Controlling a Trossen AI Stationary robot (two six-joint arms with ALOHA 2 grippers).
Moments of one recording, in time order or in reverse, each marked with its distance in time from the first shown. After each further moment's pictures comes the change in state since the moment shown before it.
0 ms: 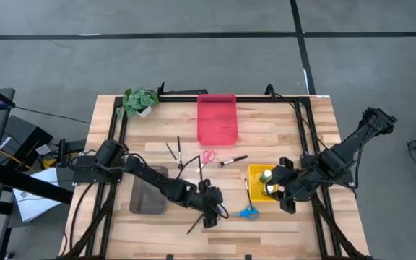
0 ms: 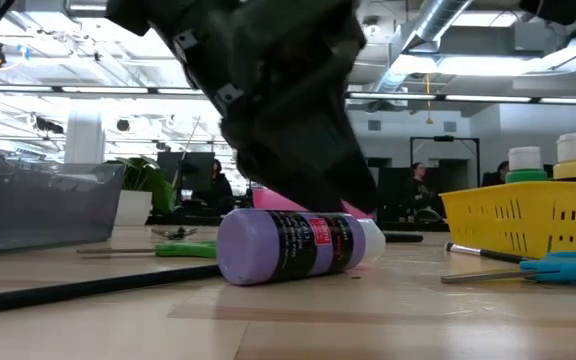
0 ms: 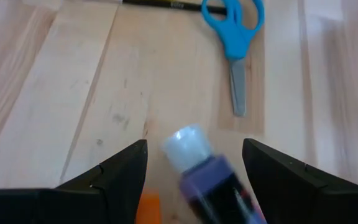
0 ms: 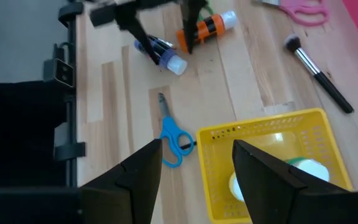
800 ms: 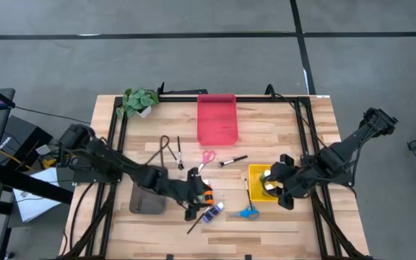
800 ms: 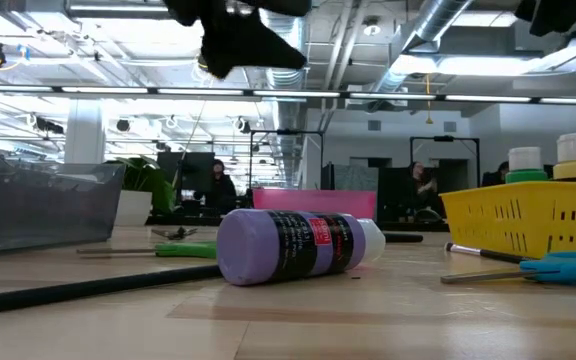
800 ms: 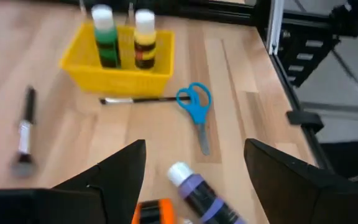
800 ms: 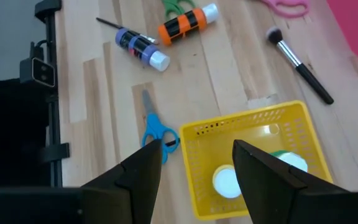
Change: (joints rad) left arm -0.016 -0.408 -0.276 0.173 -0.036 0.169; right arm -0.038 -0.001 0.000 -0.047 -0.006 0.000
